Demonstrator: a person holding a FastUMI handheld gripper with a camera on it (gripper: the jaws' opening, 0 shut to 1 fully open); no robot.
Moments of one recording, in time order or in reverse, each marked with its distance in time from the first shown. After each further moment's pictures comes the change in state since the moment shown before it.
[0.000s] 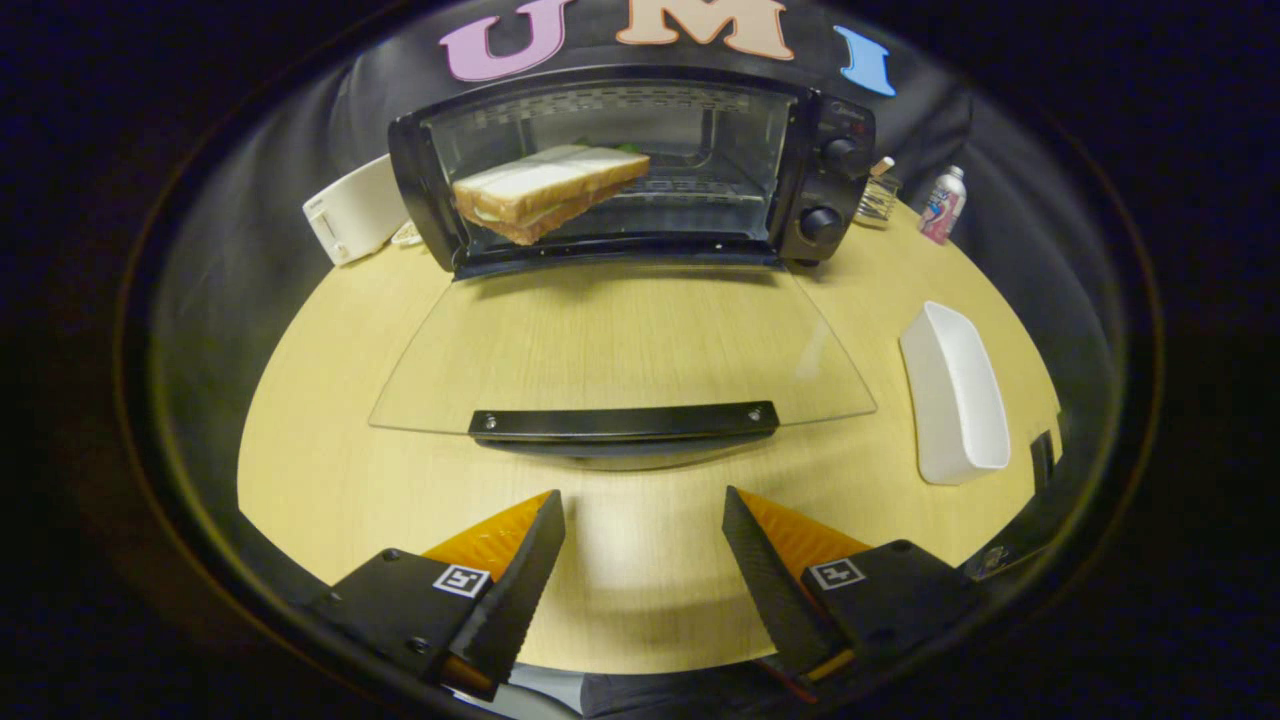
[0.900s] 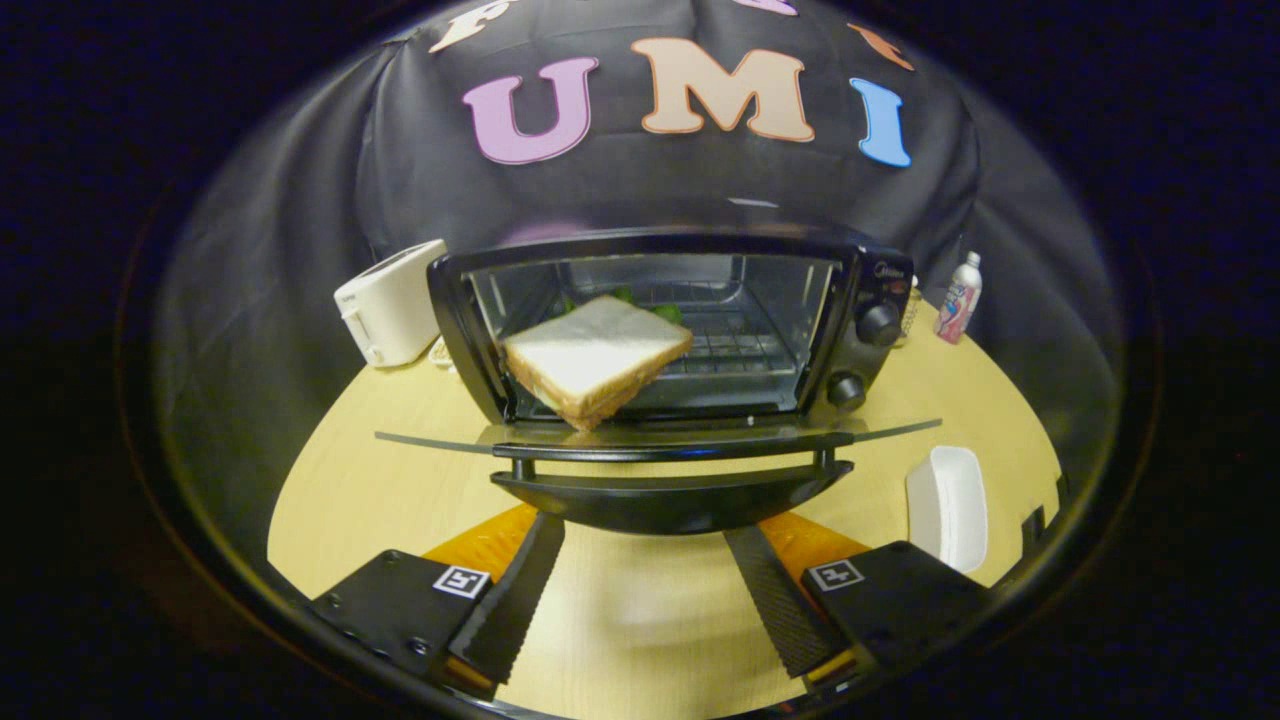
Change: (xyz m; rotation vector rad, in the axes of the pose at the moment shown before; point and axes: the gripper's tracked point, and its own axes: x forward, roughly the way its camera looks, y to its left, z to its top) arm -0.030 0.025 0.128 0.018 -0.311 0.058
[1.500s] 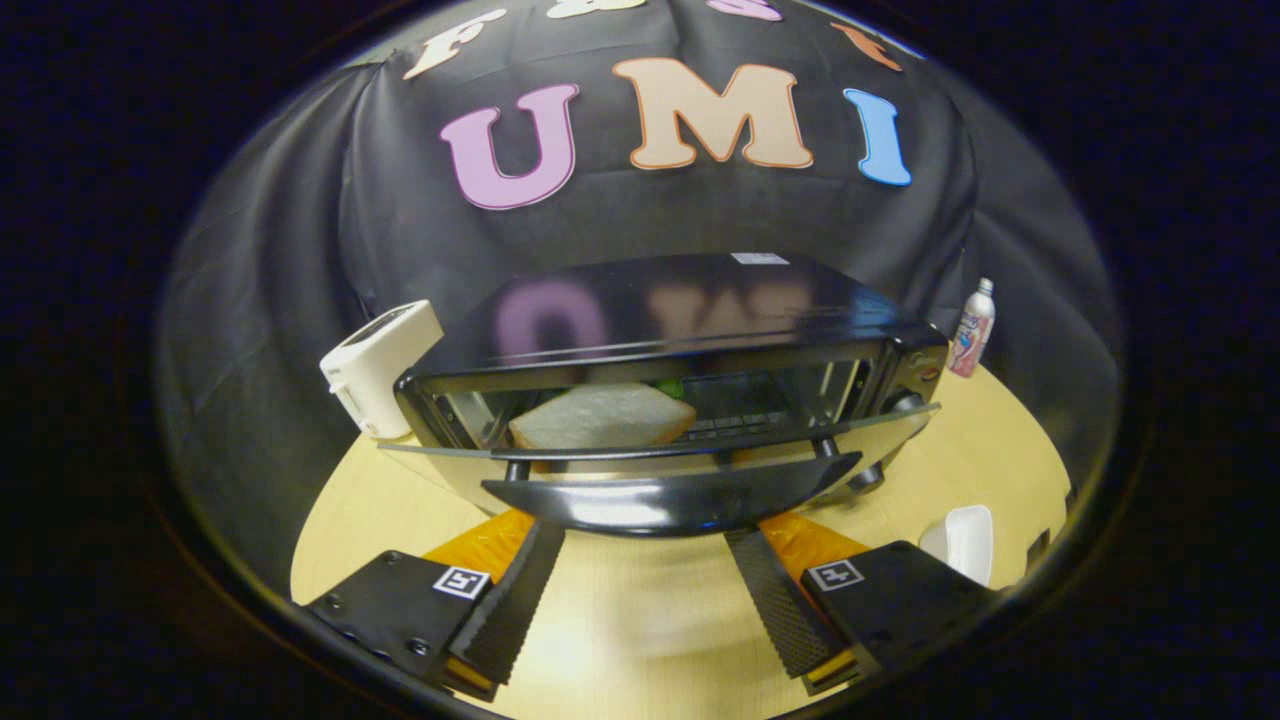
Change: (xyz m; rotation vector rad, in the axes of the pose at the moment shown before) arm 0.039 0.006 0.069 0.069 -0.101 0.020
